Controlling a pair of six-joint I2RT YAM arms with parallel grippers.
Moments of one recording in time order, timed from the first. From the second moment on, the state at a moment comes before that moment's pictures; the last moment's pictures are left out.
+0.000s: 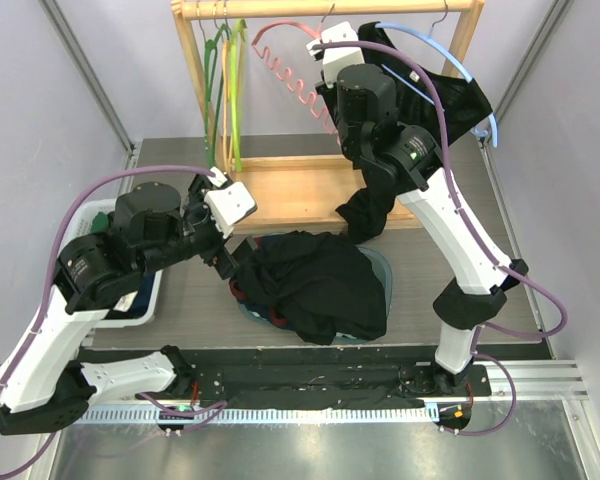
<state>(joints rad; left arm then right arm) -0.85 1.04 1.67 -1.05 -0.03 0.31 0.80 1.82 2.44 -0.72 0.75 -0.28</state>
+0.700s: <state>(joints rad) -0.83 1.05 1.67 -1.04 -0.04 0.31 0.85 1.88 2.37 -0.59 0.73 -0.37</state>
